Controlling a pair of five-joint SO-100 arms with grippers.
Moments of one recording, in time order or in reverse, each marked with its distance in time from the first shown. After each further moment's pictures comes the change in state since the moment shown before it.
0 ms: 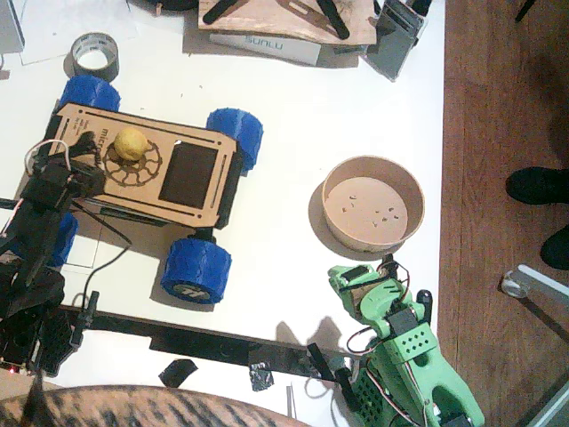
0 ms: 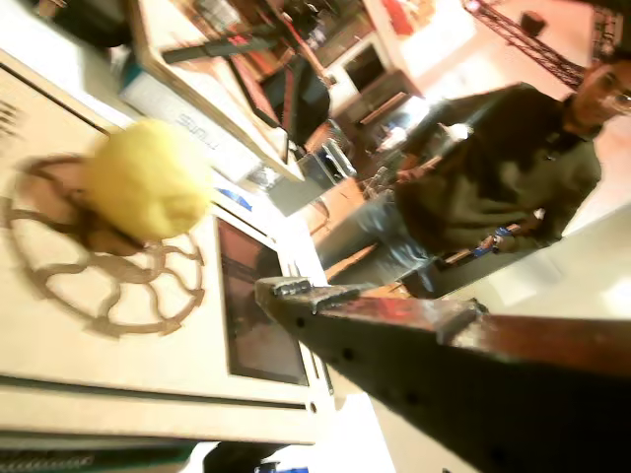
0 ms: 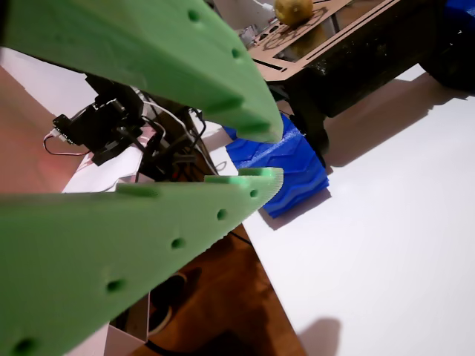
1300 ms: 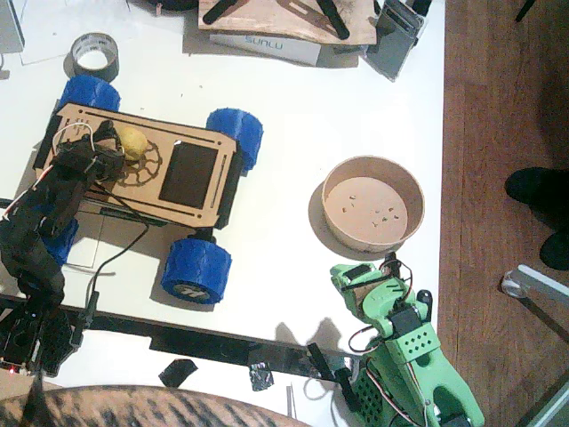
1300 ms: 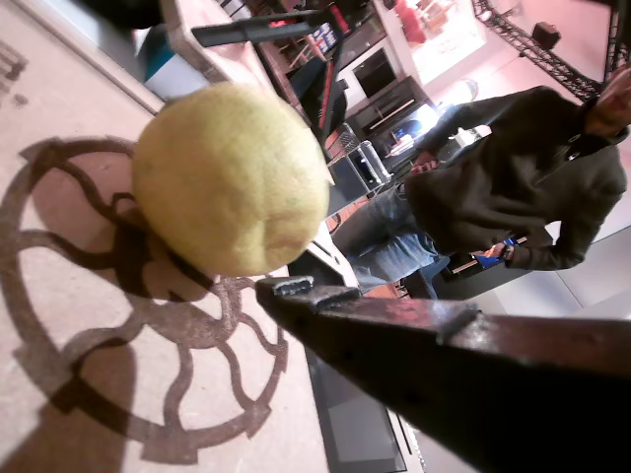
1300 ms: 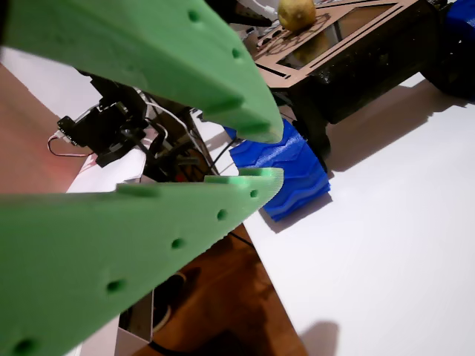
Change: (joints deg) arm 0 0.1 -34.1 -11.9 -20.5 -1.5; arm 1 0.4 0.0 -3.5 3.3 -0.7
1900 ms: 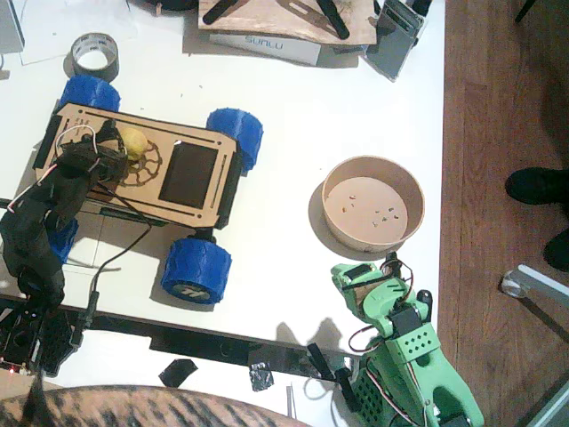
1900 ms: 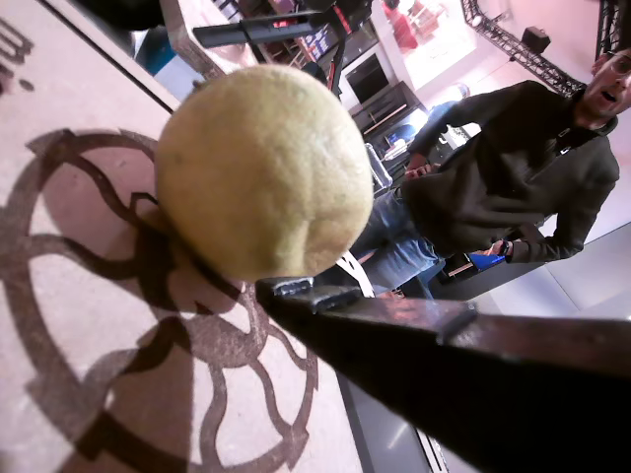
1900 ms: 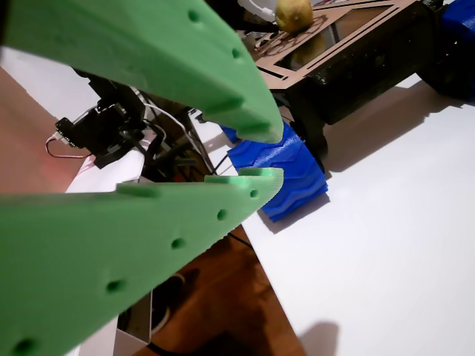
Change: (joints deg) arm 0 0.0 -5.1 -0.4 -6.9 -0.1; arm 1 0.4 0.0 0.0 0.0 0.0
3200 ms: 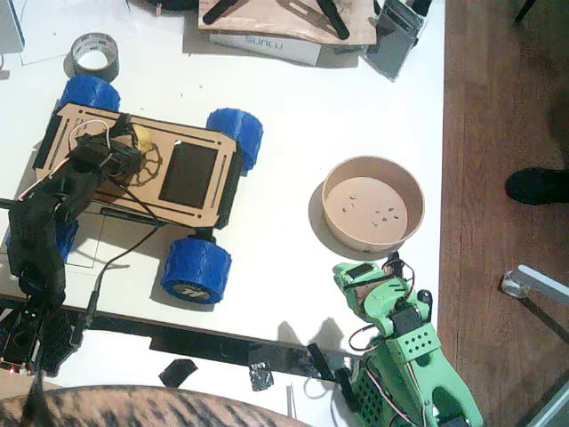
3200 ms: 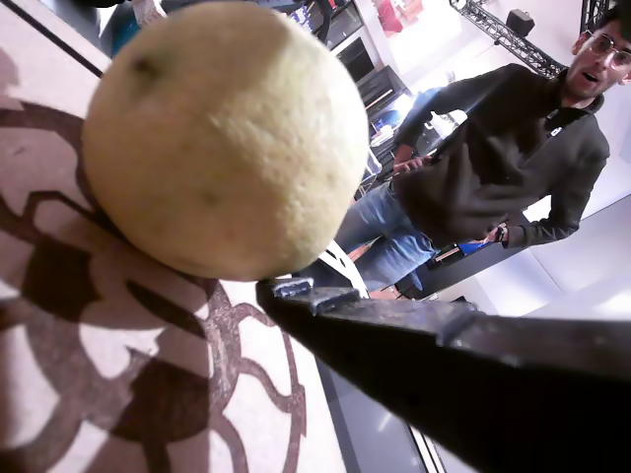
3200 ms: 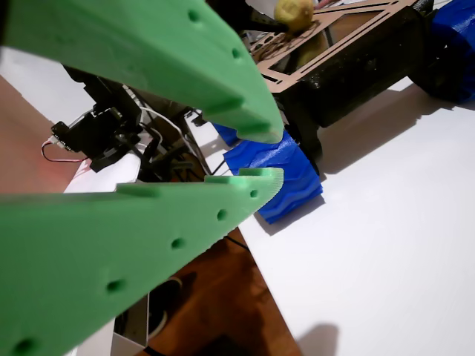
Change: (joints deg) arm 0 2.8 -7.8 -8.7 0.2 0.0; arm 1 1.1 0.0 -0.1 0.0 0.0
